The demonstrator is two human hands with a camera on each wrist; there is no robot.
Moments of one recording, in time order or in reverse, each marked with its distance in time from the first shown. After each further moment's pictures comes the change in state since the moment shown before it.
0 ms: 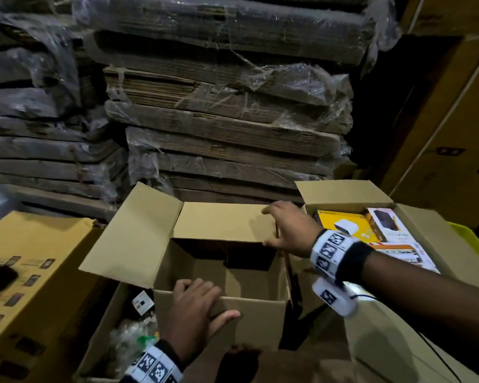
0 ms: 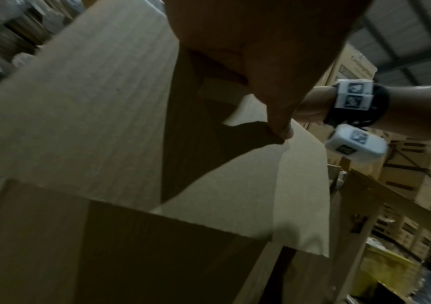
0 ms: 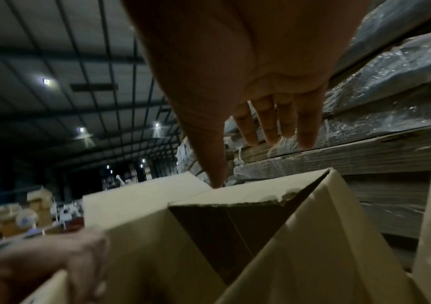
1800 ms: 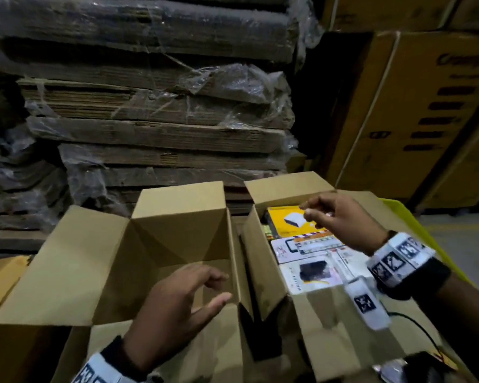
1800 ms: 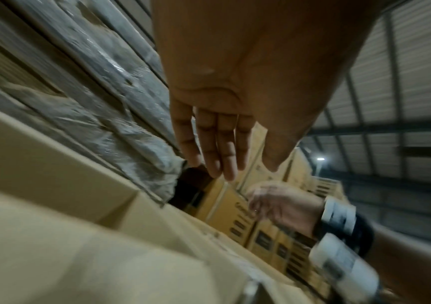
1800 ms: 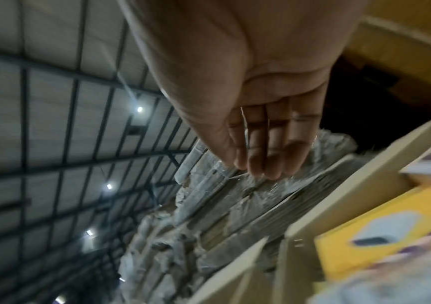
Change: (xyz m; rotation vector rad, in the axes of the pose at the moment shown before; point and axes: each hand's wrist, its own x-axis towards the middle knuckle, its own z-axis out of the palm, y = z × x) left_hand 0.086 0.058 -0.082 -0.502 -0.280 0.090; right_hand -0.121 0.098 -0.062 0.636 0.359 0.325
